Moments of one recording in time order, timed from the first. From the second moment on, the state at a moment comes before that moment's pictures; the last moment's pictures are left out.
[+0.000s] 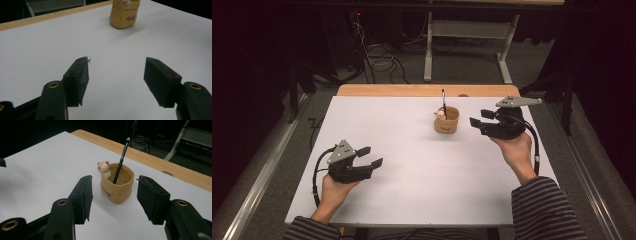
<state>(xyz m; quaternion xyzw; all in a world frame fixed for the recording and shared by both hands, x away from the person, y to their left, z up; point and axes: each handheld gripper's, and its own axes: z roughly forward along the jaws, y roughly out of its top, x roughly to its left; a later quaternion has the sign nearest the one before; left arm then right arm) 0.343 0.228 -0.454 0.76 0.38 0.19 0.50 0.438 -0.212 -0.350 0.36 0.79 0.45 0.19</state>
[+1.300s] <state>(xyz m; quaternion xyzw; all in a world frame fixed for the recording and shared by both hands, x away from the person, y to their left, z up) 0.344 0.228 -0.454 0.76 0.38 0.19 0.50 0.410 -0.229 -0.362 0.35 0.78 0.48 0.19</state>
